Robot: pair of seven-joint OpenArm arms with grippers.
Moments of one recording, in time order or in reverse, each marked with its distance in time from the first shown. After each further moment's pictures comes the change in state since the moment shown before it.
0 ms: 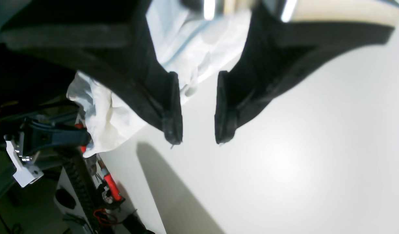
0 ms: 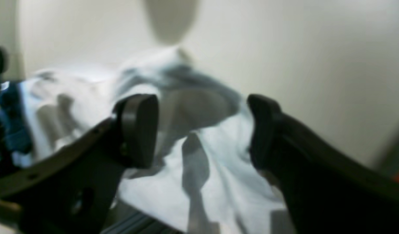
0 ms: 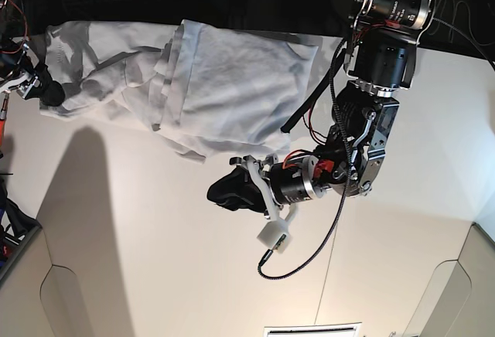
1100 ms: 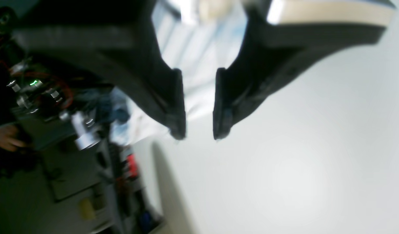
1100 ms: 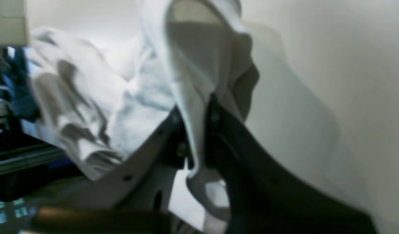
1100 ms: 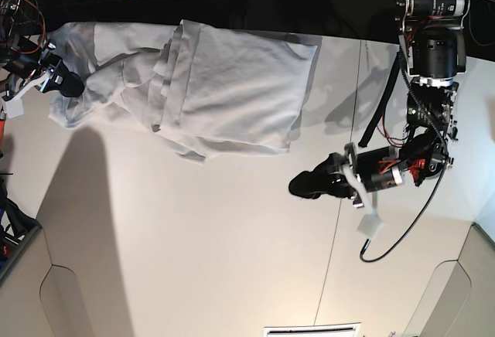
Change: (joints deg) left arm 4.1 -11.2 -15.2 0.1 -25.4 -0.1 23.8; right arm 0.3 -0.7 -6.5 0.1 1.5 -0.3 -0.7
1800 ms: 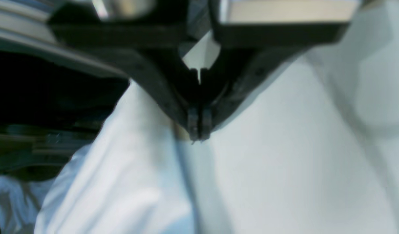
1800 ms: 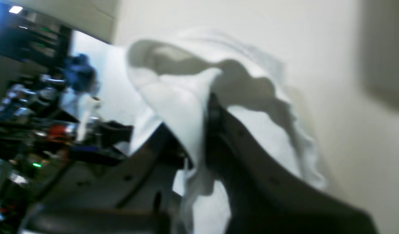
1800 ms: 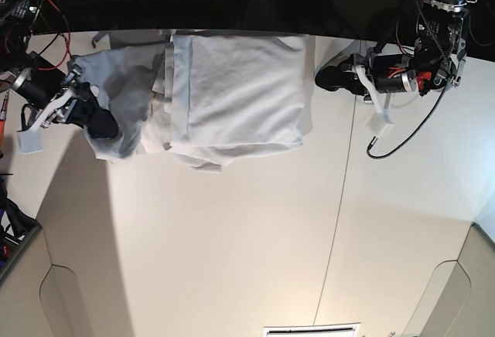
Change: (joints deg) left arm 18.6 -3.1 -0.2 0.4 4.4 -0.3 -0.7; right arm 0.0 -12.3 0.0 24.9 6.4 -0.2 -6.3
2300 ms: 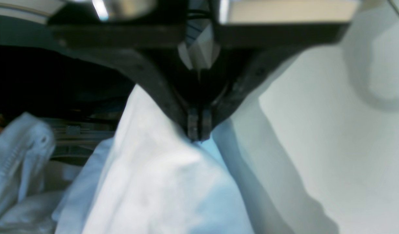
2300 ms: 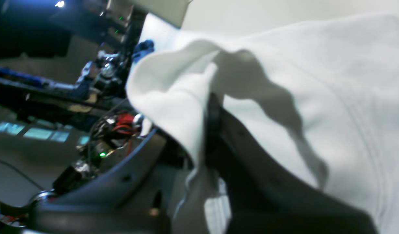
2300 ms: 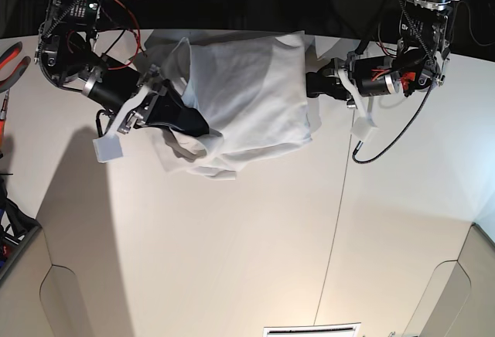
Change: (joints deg) left arm 0.0 3.7 0.0 0.3 -0.3 -0.2 -0.7; right arm 0.0 -9.7 -15.8 1.4 0.3 0.0 2.3
